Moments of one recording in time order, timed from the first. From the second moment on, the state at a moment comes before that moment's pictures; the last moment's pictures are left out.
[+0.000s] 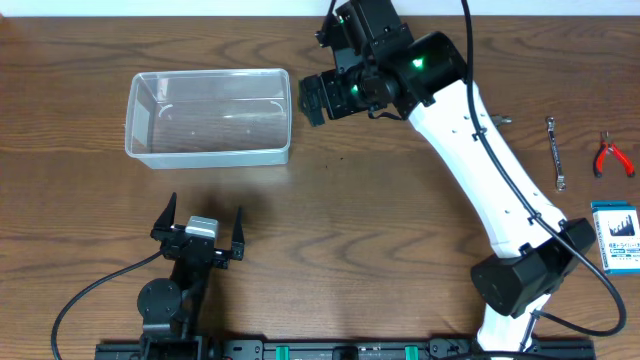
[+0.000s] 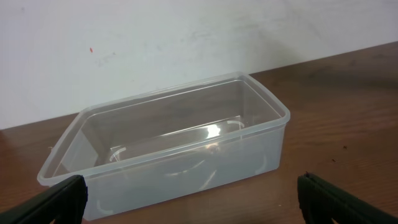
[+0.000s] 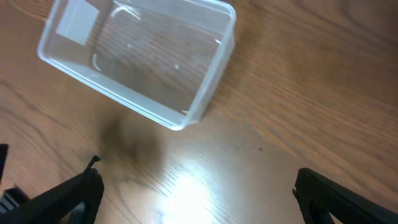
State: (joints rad) left arm 0.00 0.01 0.02 -0.10 0.17 0.17; right arm 0.56 1.96 2.13 -1.16 -0.21 0.23
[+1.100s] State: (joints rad) left arm 0.00 0.01 0.02 -0.10 0.17 0.17; right arm 0.68 2.35 2.36 -1.27 -0.07 0.35
